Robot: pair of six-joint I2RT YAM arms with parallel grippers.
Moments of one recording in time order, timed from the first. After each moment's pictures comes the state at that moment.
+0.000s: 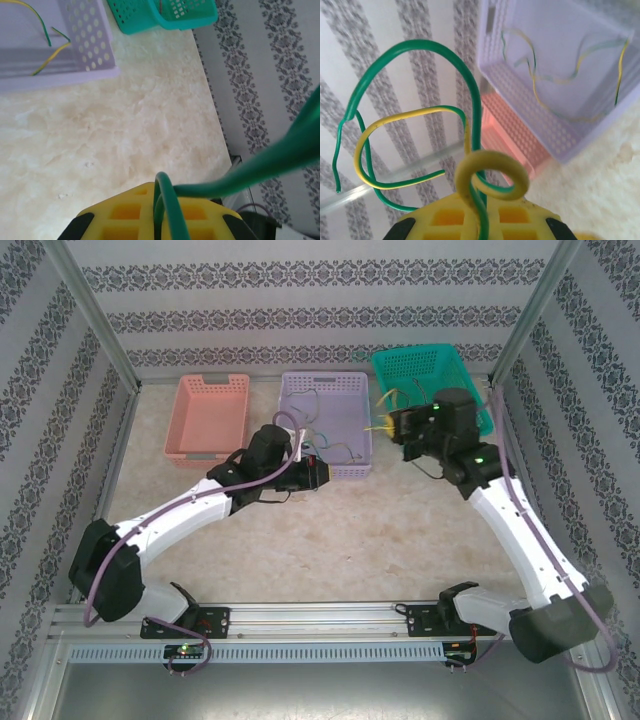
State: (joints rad) left arm -0.65 1.41 1.04 -0.20 0.41 -0.76; right arm 0.26 1.16 1.22 -0.55 -0.22 1.66
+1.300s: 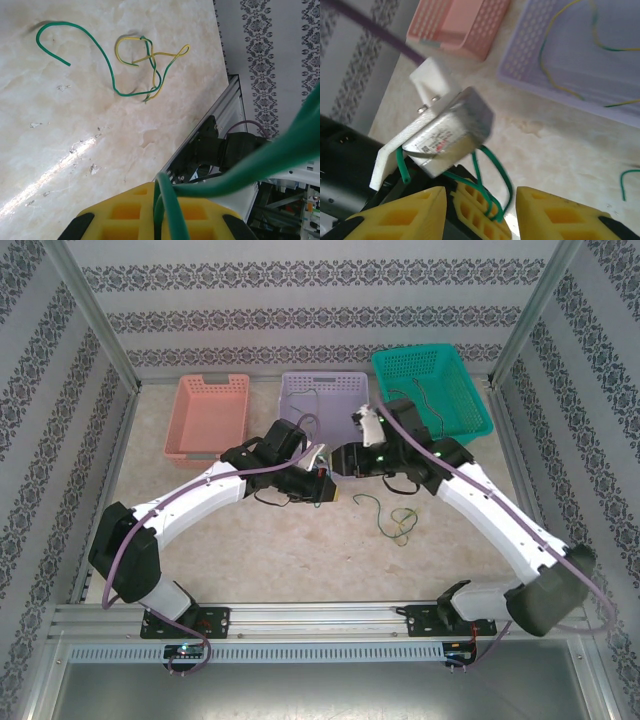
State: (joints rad) left arm -0.65 1.56 1.24 -0.56 0.68 -0.58; right arm 0.57 1.34 1.29 -0.72 -0.41 0.45
